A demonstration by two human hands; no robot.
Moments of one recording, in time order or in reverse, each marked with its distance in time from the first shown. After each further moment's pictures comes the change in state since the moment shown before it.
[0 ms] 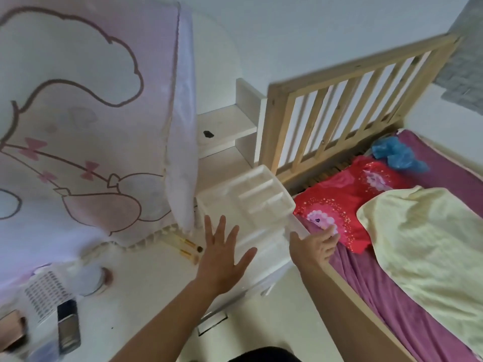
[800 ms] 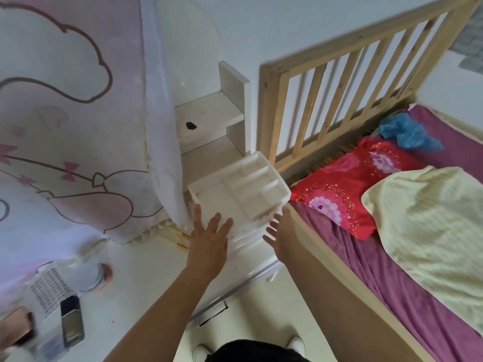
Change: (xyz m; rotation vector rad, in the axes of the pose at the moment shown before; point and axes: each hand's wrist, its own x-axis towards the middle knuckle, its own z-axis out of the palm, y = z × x) left_hand 0.028 -0.003 0.006 0.388 0.050 0.005; right_hand 0.017 -0.018 0.022 0.738 -0.657 0.435
